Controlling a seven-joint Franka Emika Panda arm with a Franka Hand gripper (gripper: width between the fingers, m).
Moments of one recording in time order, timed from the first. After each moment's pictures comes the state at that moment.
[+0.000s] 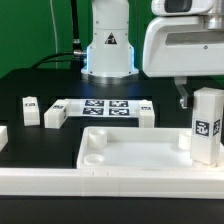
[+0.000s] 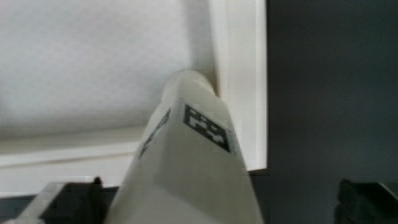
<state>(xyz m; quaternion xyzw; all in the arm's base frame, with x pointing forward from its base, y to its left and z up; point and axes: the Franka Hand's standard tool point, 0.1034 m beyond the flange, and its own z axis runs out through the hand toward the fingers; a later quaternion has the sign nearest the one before) 0.635 0.112 0.114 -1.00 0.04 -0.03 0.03</state>
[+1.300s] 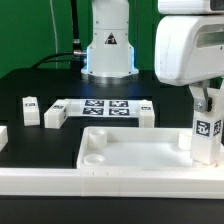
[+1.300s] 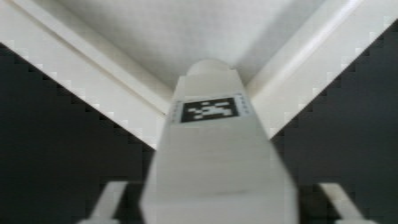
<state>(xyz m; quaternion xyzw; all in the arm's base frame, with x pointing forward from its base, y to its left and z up) 0.636 0.106 0.113 -0.95 -0.32 -0.04 0.00</state>
